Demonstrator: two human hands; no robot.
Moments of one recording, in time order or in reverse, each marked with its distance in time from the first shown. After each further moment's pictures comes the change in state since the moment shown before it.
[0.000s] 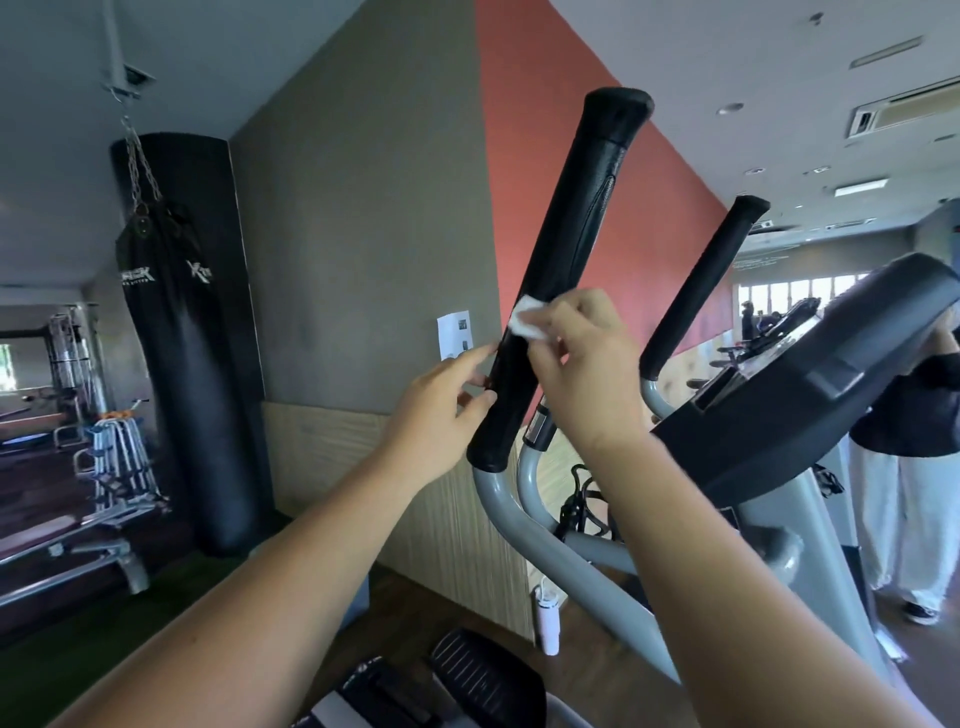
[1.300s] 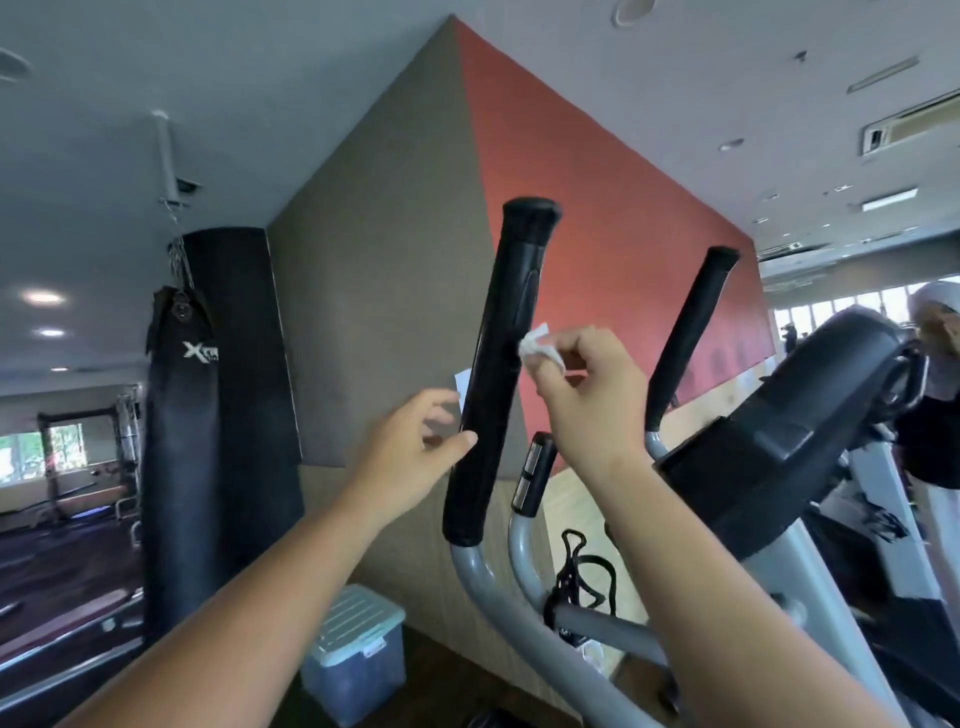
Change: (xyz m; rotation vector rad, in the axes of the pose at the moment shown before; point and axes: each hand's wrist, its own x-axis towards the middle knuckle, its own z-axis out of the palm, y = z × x) left_hand 0.019 0.074 -0.029 0.271 0.015 -0.143; right_hand 0.038 0.015 -0.049 0.332 0.105 0.304
